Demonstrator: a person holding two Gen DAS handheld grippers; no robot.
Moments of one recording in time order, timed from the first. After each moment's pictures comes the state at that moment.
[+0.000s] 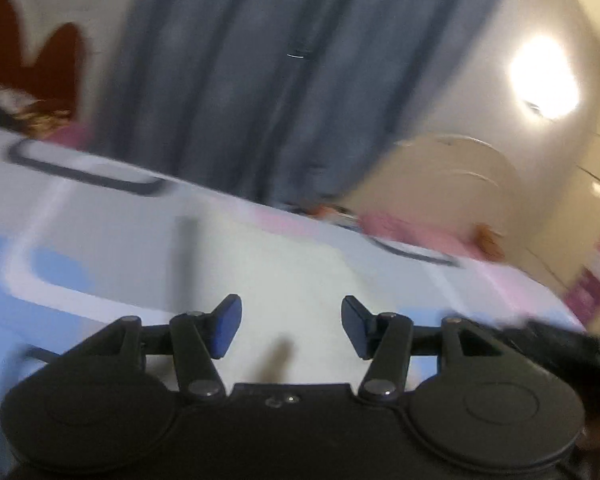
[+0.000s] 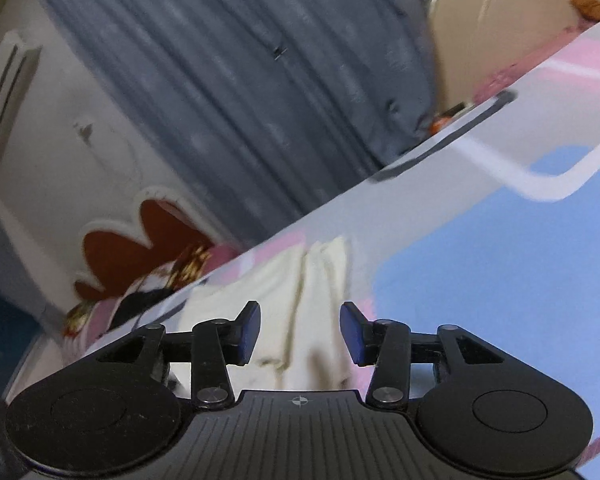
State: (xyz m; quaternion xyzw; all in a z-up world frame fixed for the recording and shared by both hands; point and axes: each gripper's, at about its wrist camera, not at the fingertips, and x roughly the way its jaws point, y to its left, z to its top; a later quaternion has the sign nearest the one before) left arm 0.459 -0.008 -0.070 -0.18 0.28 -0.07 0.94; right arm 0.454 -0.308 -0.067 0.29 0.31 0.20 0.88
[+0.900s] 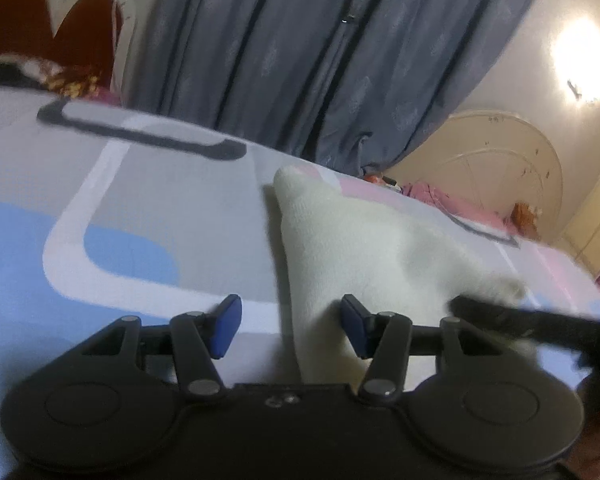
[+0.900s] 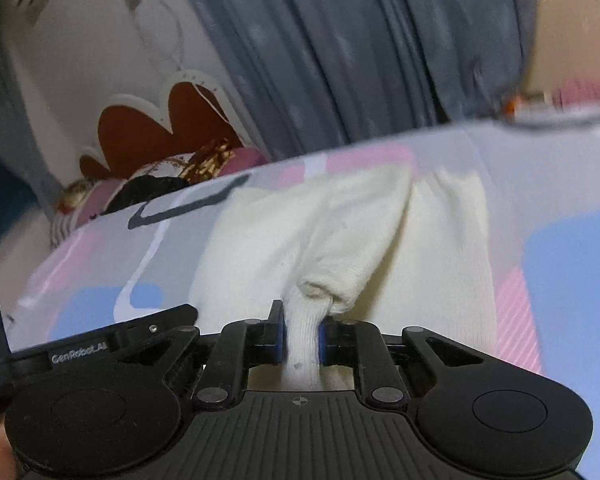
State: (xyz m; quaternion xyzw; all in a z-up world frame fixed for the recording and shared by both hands) left arm 0.497 0.030 -0.099 -0.15 0.34 -0.05 0.93; right arm 0.496 -0.203 -0.070 0.14 0.36 0.26 0.88
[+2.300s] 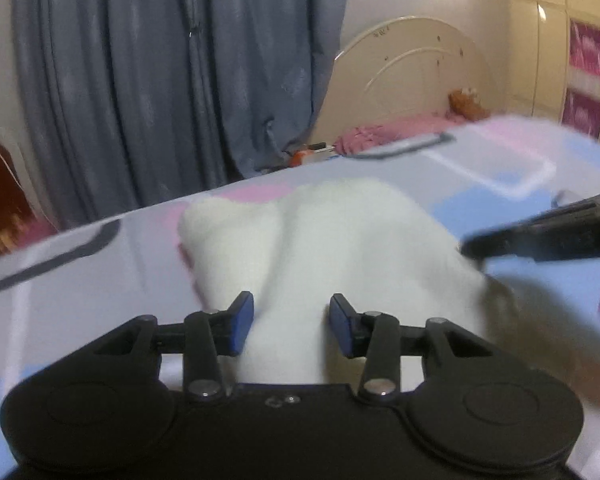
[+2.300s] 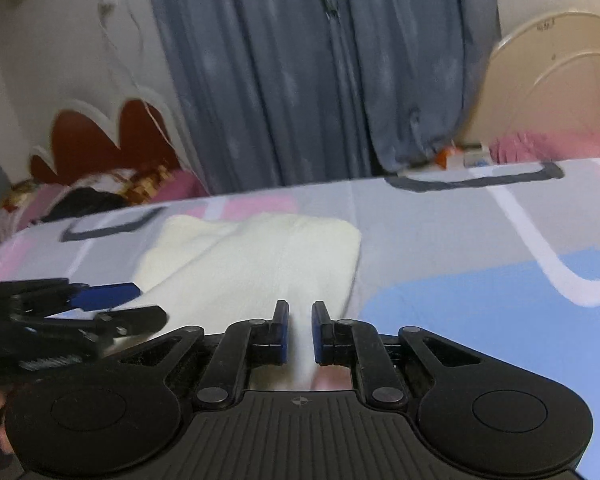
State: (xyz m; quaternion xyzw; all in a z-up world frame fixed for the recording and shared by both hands) left arm 0.493 -0.083 -0.092 0.10 0.30 -0.14 0.94; right arm 0.464 -0.267 -0.083 0.10 0.35 0.19 0.91
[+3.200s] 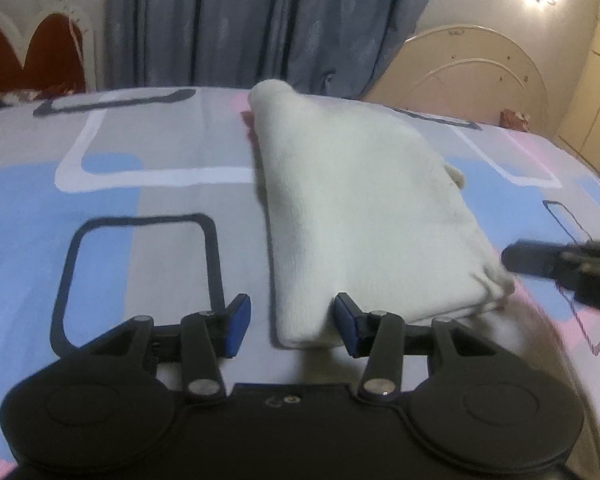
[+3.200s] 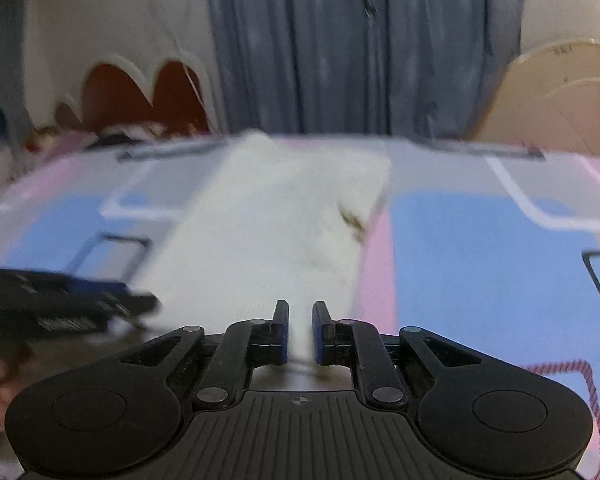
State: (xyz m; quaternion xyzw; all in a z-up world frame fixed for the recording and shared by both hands) left arm 0.400 -0.045 -0.101 -0.05 0.39 -0.07 0.92; right arm 0.349 -0.225 -0.077 0.02 0.33 0.20 0.92
